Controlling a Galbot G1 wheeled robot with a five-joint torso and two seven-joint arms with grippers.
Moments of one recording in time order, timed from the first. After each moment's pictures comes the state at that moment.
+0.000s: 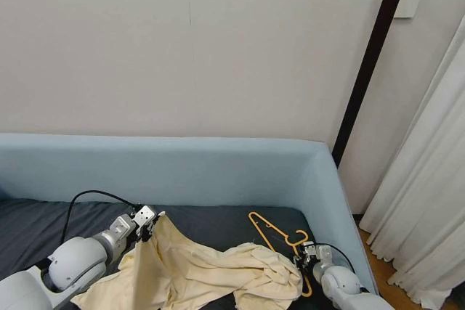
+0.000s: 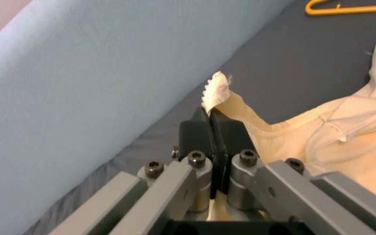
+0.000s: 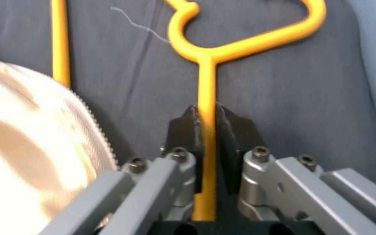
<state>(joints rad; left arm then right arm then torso) 0.95 -0.47 -0.04 -1.91 -0.53 0.46 -0.04 -0.77 1.10 -0.05 1.05 0.71 -0.30 0.03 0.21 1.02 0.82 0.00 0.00</state>
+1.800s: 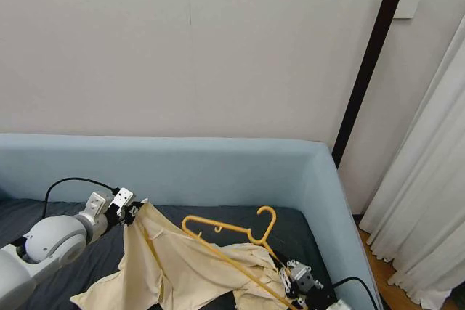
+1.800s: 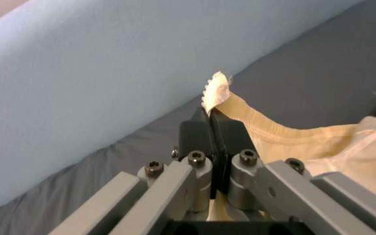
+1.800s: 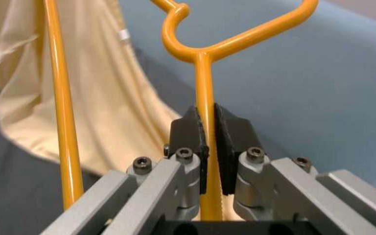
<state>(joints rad) 0.88 -0.37 -0.07 -1.89 -0.84 0.47 -0.05 -1.37 0.82 0.00 1.92 0.14 0.08 0.05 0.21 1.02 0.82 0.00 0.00</state>
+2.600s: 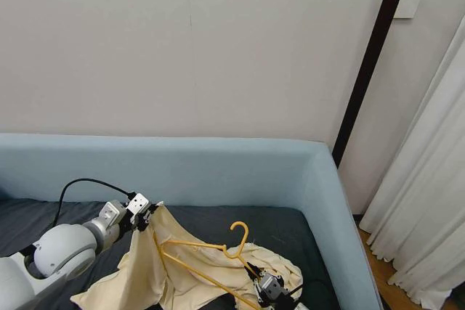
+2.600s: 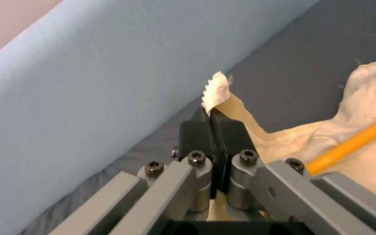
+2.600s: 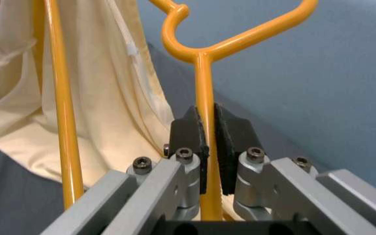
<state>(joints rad) 0.90 -0.37 -0.04 -1.98 -0.72 0.45 -0.05 -1.13 0.92 -0.22 1.78 0.16 0.01 0.12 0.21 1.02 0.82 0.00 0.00</state>
